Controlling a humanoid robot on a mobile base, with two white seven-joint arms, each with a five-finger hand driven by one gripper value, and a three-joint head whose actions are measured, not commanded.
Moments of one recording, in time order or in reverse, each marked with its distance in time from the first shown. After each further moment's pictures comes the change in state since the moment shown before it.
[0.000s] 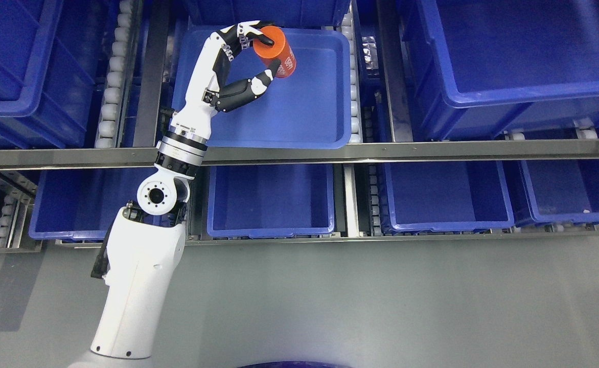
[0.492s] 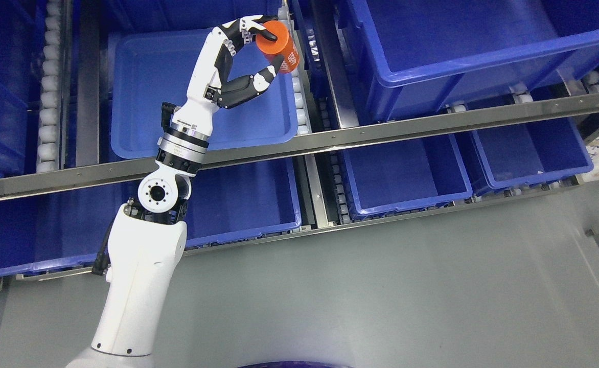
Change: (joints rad) left arm -0.014 0.000 -0.009 -0.004 0.000 -0.003 0.000; right arm 0.000 0.000 0.000 0.000 0.000 0.000 0.000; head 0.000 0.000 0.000
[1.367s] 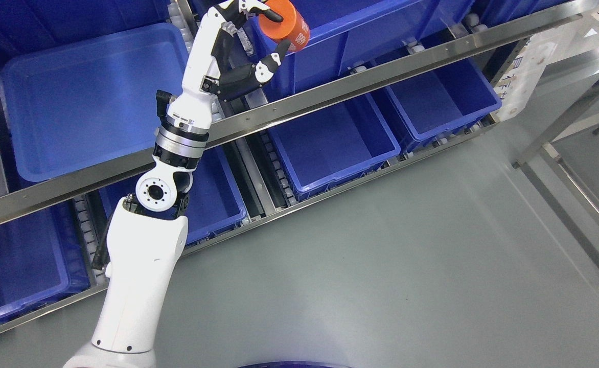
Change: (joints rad) left arm -0.014 0.000 -0.008 -0.066 0.000 -0.202 -0.001; right arm 0.000 0.000 0.000 0.000 0.000 0.001 0.000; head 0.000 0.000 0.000
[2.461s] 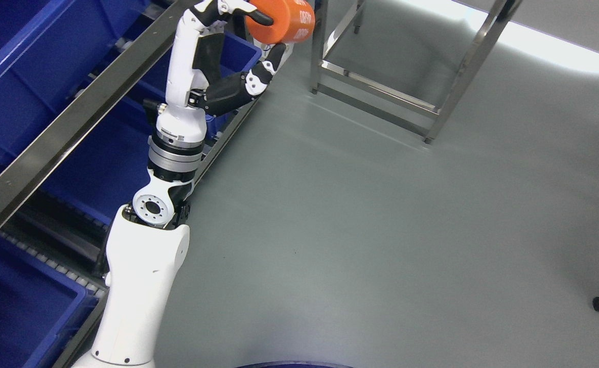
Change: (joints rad) left arm 0.047 0.000 -0.054 -0.068 0.048 -0.034 0.003; right arm 0.000 0.000 0.000 0.000 0.000 0.000 0.000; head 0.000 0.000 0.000
